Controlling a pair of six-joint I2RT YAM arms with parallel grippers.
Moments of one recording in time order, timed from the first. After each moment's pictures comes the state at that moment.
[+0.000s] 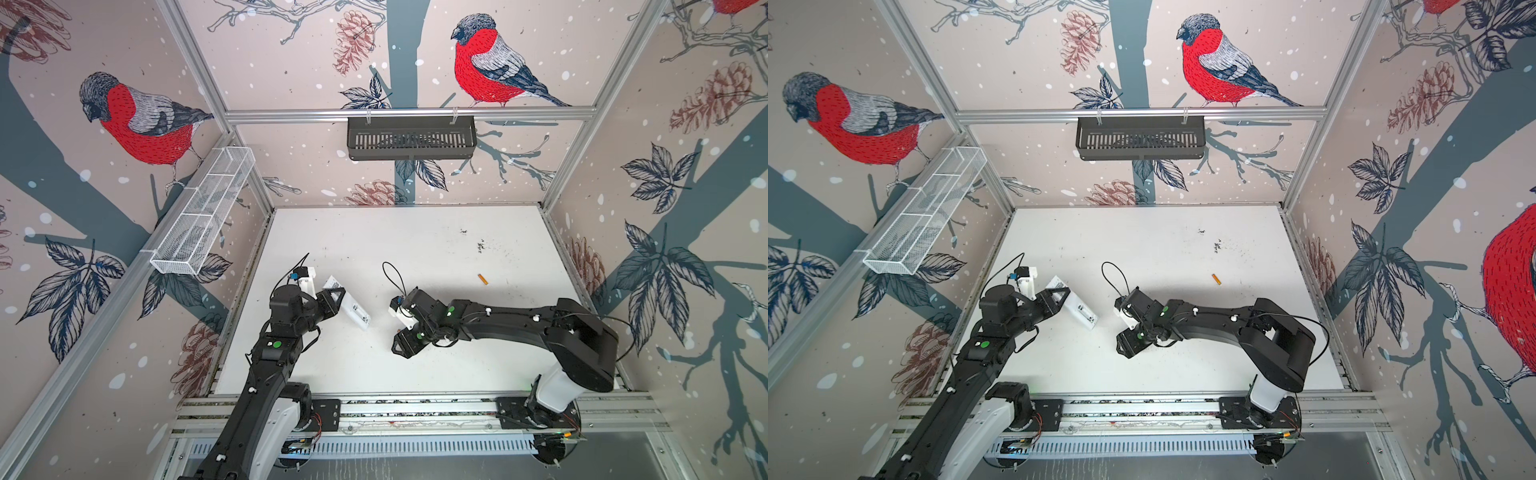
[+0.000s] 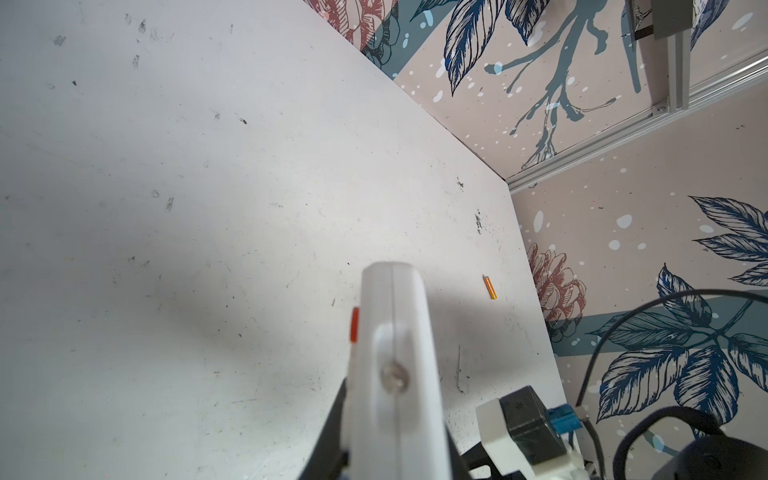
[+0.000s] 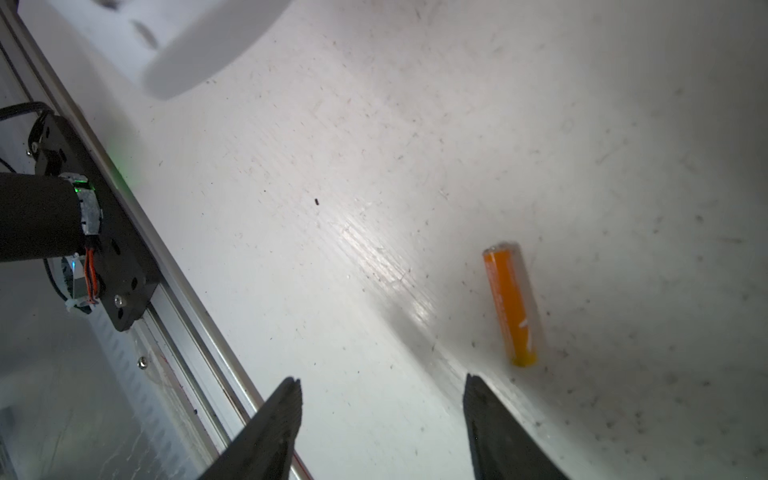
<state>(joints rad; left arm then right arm) -0.08 0.70 0.42 -0.19 0.47 -0.65 1.04 1.66 0.94 -0.34 -0.30 0.44</state>
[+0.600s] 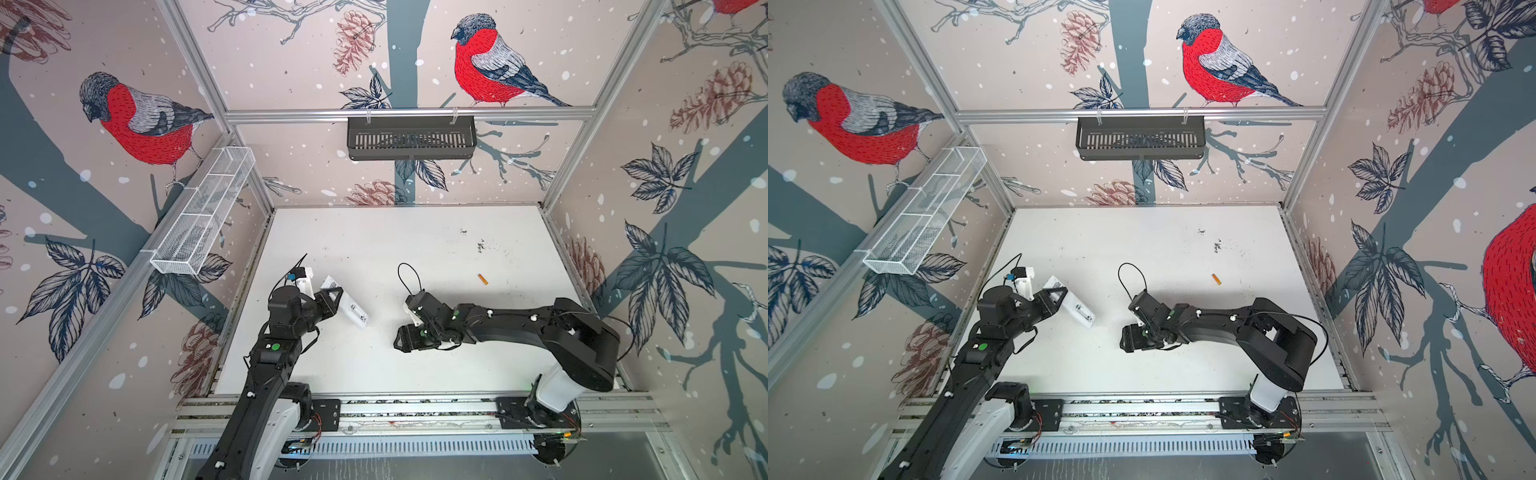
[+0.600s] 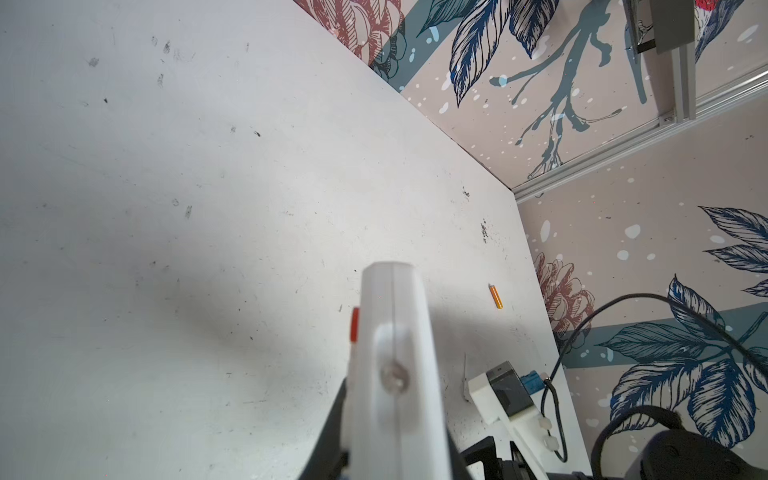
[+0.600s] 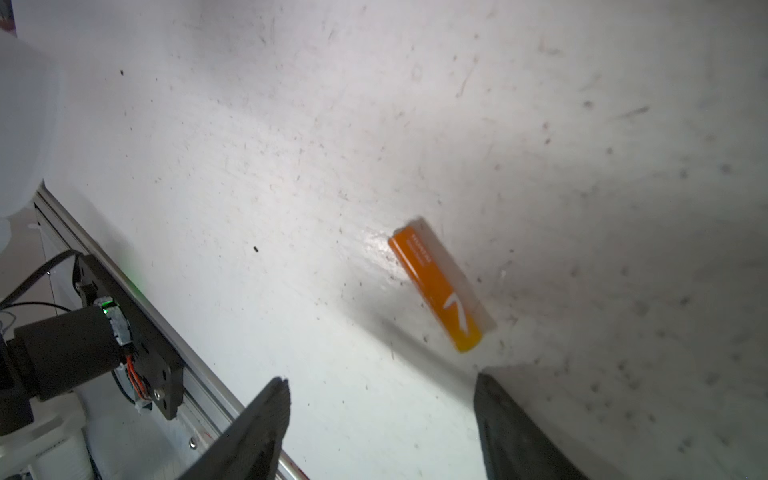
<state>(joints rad) -0.08 0.67 0.43 -0.21 0.42 -0.65 1.01 1.66 0.84 -0.21 -0.28 0.79</state>
